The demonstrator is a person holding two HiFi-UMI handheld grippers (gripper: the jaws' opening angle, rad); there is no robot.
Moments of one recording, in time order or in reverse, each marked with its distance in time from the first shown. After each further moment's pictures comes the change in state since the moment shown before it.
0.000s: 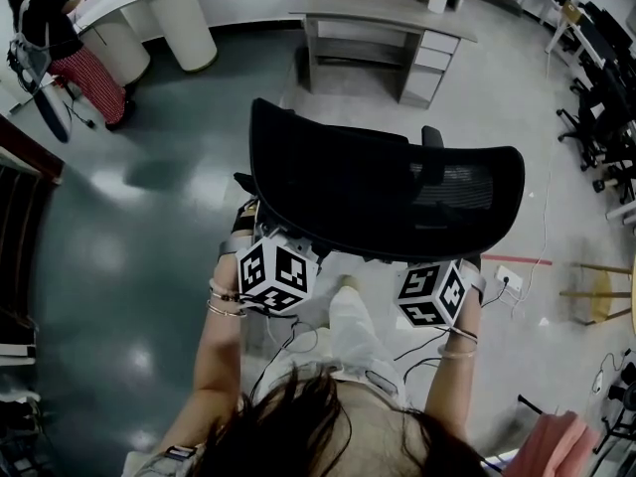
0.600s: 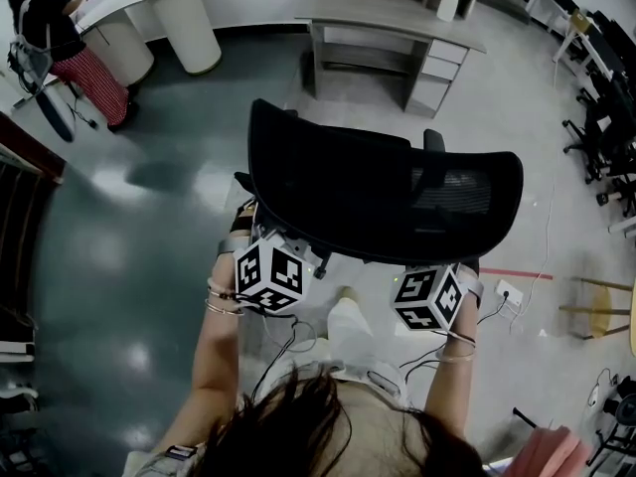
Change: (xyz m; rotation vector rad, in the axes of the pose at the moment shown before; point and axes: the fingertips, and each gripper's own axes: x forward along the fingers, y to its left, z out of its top) left arm 0.037 0.034 0.003 0.004 -0.014 0.014; right arm 0.042 -0.022 0.018 -0.017 -0.008 -0.001
